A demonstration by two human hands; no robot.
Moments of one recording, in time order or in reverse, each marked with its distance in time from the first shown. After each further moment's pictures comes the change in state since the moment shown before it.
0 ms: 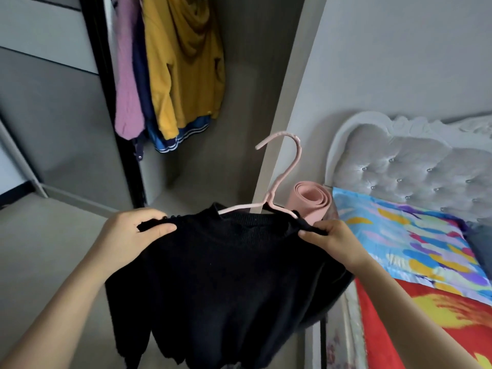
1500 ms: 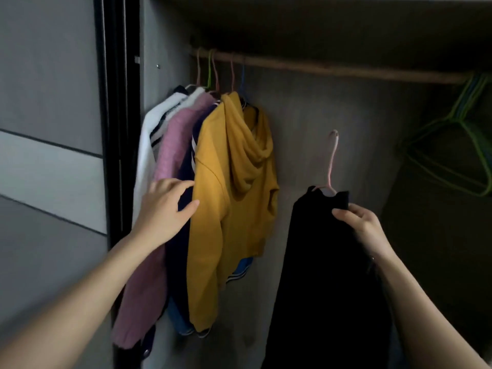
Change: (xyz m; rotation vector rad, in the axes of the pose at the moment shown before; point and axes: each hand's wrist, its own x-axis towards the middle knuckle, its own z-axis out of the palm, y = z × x) left_hand 0.615 -0.160 -0.133 0.419 0.381 0.289; right_hand 0.566 -0.251 0.062 0.631 0.224 -0.151
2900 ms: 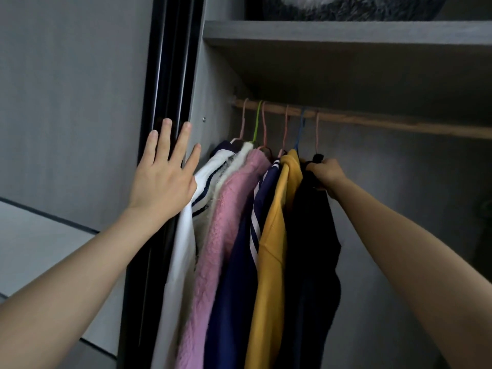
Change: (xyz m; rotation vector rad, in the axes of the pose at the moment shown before) left_hand 0.226 -0.154 -0.024 0.865 0.524 0.375; right_hand 0.307 -0.081 0.207 -0.489 0.199 -0.167
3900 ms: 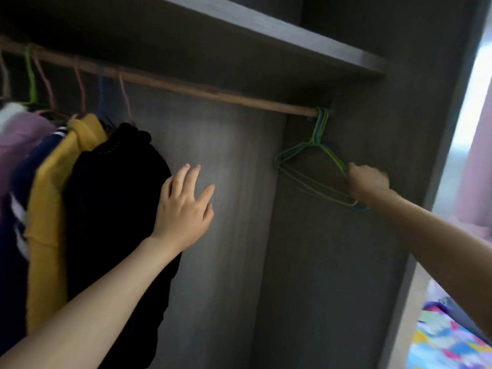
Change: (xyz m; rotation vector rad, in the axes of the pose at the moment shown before) left_hand 0.033 0.307 -0.109 -0.981 0.111 0.118; right_hand -0.160 0.117 -0.364 -1.519 0.420 0.345
